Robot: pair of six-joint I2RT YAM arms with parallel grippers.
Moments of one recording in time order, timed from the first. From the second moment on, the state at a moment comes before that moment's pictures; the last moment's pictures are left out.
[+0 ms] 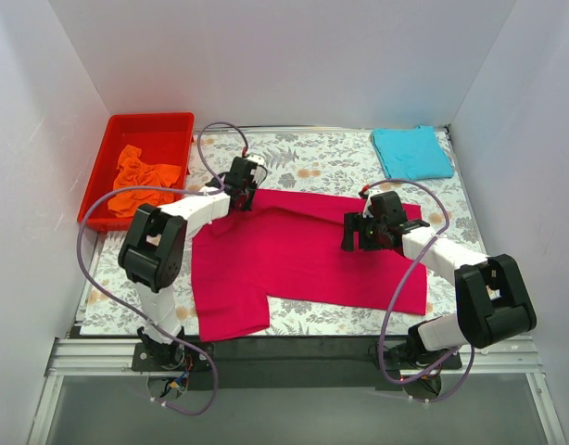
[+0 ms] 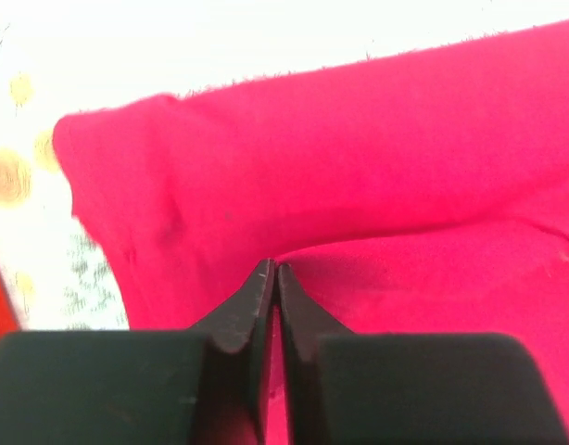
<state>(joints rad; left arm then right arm) -0.46 1.87 1.24 -0.23 -0.29 -0.01 0.36 1.41 0.72 -0.25 -0.14 0.25</state>
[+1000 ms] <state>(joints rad) -0.42 1.57 0.96 -0.24 -0.27 -0.93 0.36 1.38 0.72 -0.25 -0.15 0.23</state>
